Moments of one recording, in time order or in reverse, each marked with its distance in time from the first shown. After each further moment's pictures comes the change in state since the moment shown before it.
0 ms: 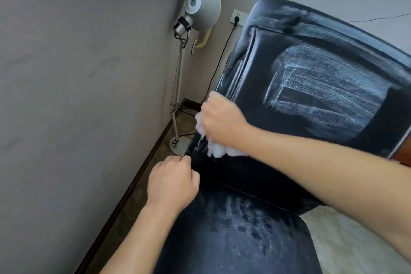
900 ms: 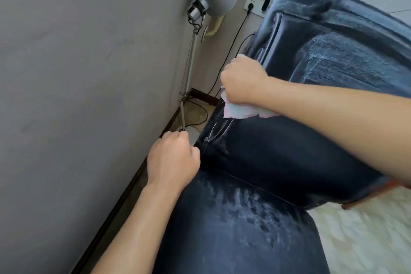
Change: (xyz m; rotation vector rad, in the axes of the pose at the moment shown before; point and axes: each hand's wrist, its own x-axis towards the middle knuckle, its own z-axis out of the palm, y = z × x) left_hand 0.009 -0.018 -0.023 -0.124 0.104 -0.098; right_hand 0.031 0.061 -0.027 0.160 -0.209 0.251
